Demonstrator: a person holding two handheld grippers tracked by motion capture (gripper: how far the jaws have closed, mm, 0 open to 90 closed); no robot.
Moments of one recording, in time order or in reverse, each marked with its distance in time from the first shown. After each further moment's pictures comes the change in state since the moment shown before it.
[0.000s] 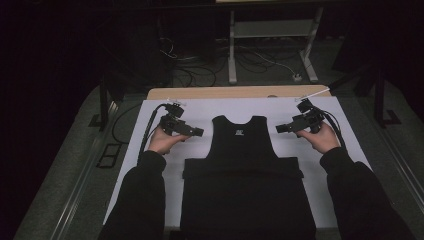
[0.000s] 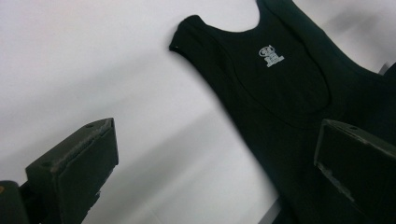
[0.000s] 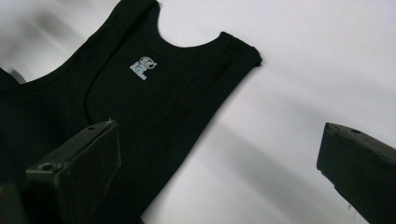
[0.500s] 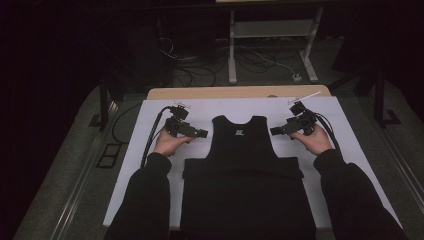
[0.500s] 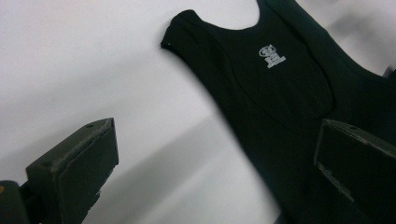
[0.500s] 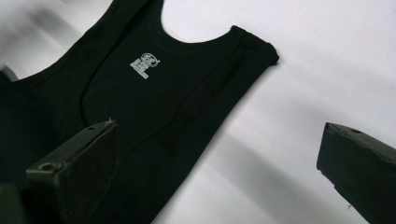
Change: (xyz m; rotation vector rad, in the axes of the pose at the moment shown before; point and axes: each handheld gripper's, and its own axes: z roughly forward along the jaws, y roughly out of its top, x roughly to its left) left arm -0.001 -0.002 0.019 -0.011 -0.019 -0.017; right arm 0.005 -0.001 0.021 0.012 0.007 -0.008
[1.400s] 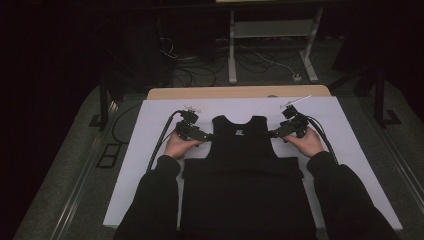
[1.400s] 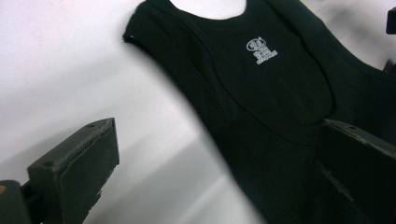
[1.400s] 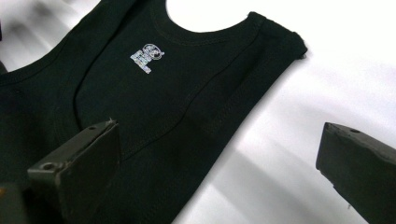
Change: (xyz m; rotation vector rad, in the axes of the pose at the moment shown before) left arm -0.010 -0.003 0.033 0.021 -0.040 0.023; right arm 0.005 -0.002 0.025 0.025 0.016 -0.009
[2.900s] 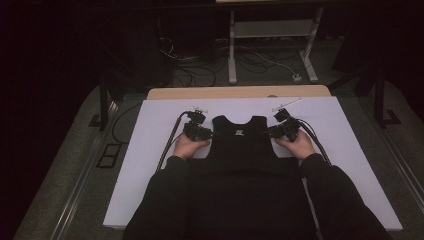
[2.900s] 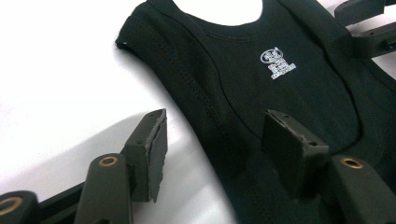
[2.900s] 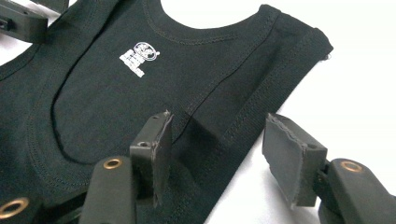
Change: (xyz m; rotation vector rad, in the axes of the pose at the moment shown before) left arm -0.007 0.005 0.025 -0.022 0.056 -0.055; right arm 0.008 -0.001 0.026 -0.002 -0.030 0.002
